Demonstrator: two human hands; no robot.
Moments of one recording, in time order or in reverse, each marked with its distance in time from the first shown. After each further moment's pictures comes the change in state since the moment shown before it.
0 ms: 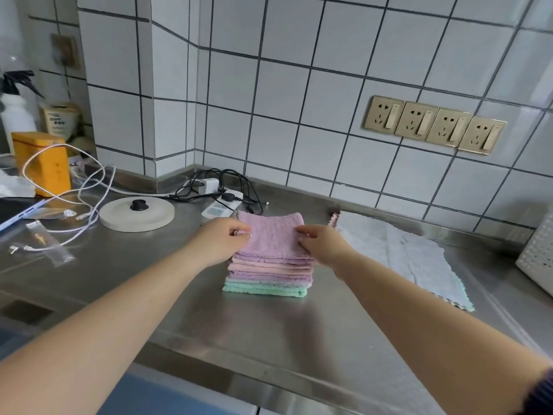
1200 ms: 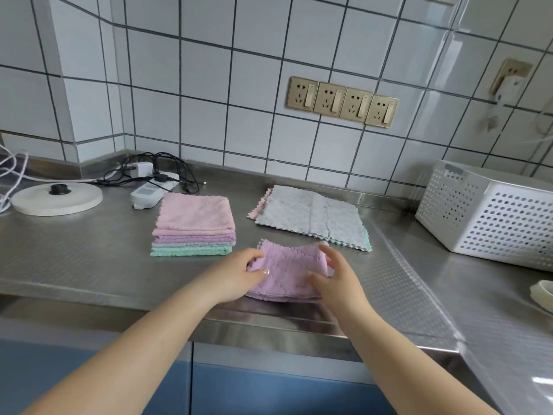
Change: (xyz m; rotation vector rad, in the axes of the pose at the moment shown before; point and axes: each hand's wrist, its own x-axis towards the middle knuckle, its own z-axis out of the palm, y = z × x) left_hand -0.099 0.089 0.121 0.033 -0.372 0.097; right_hand -0.181 0.108 -0.044 0.364 0.290 0.209
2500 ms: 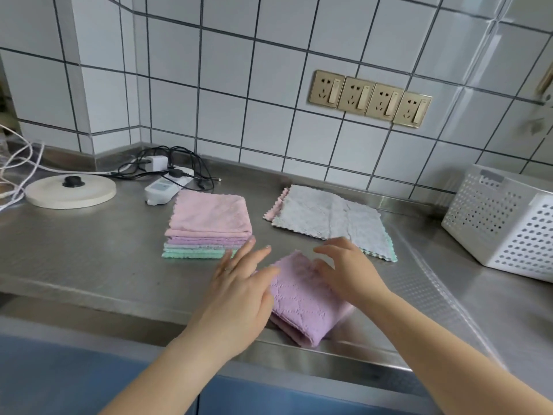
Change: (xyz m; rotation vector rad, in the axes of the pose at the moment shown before) left_hand -0.033 -0.011 0.011 0.414 0.433 0.311; right_hand 0.073 0.002 0.007 -0.779 -0.091 -0.399
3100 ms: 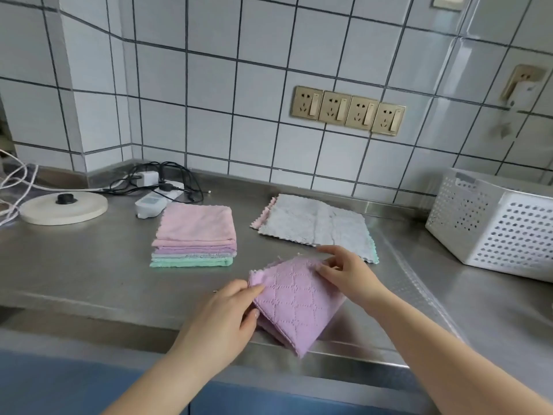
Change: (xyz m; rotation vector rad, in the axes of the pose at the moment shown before) left_hand -0.017 0.013 0.007 -0.187 -0.062 -0.105; right_hand -0.014 0.028 -0.016 0.597 -0.020 0.158
